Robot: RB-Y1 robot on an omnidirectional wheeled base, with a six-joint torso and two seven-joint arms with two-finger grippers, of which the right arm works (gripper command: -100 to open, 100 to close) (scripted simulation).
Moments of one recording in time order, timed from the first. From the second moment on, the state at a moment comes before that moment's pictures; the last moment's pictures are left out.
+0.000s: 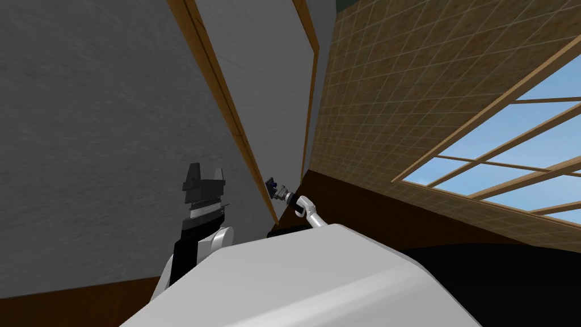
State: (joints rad) arm -0.17 0.00 0.37 -1.11 0.97 -0.56 0.61
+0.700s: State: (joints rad) arm -0.19 -0.07 0.34 -1.09 0.96 -0.61 0.58
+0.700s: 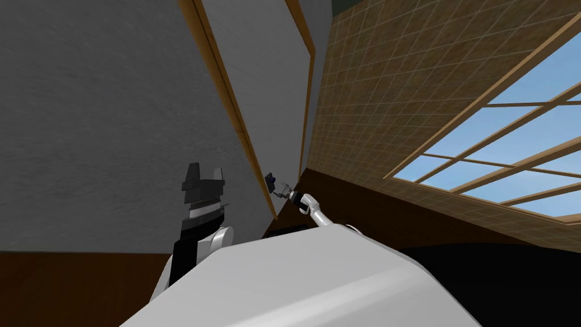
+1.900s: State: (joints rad) arm -0.32 -0.01 0.27 -0.90 0.94 -0.66 0.65
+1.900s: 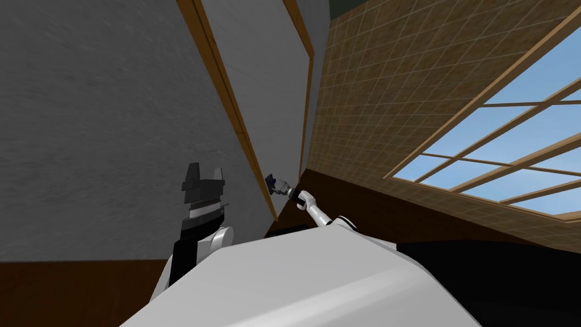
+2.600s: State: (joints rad) arm -0.37 0.03 0.24 -0.83 0.93 -0.67 0.69
